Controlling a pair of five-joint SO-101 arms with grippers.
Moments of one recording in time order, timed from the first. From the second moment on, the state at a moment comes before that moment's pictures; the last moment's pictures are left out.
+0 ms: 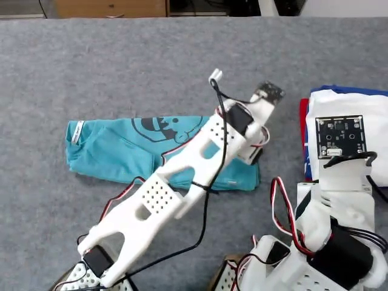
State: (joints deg) left arm 42.5 67.9 -83.3 97.6 -2.5; right arm 31.7 -64.6 21.7 101.3 24.7
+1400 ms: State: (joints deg) left arm 43.8 74.2 -84.2 89.1 -1.1; right arm 31.7 -64.7 21.7 101.5 24.7
